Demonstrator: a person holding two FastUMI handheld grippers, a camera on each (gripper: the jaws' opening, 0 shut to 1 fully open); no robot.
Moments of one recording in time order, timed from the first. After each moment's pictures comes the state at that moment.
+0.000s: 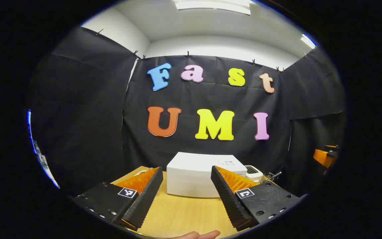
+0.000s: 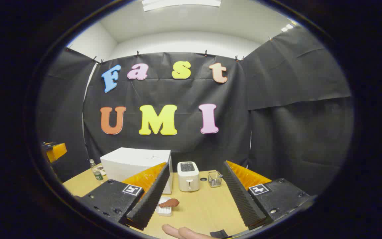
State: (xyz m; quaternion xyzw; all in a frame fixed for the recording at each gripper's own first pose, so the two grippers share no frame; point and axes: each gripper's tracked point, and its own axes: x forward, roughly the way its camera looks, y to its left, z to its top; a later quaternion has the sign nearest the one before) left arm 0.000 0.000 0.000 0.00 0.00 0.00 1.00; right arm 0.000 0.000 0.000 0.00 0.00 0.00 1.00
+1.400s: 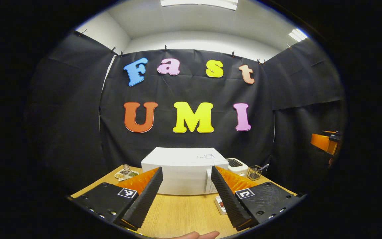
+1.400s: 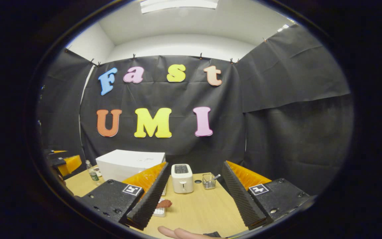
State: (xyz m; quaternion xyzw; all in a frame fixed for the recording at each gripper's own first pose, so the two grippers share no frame) left arm 0.036 -0.064 -0.046 0.02 0.02 -0.07 1.00; right arm 0.003 -0.037 -0.003 0.00 -0.02 -0.02 1.00
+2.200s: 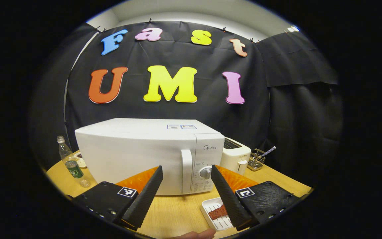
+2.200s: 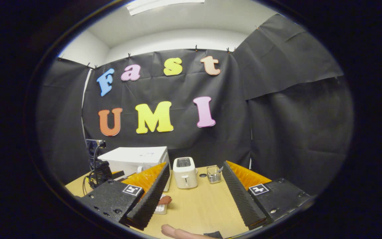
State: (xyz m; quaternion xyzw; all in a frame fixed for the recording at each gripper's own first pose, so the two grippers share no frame) left arm 0.204 -0.164 -0.212 0.01 0.10 -0.14 0.99; right arm 0.033 -0.069 -0.046 0.04 0.01 0.01 1.00
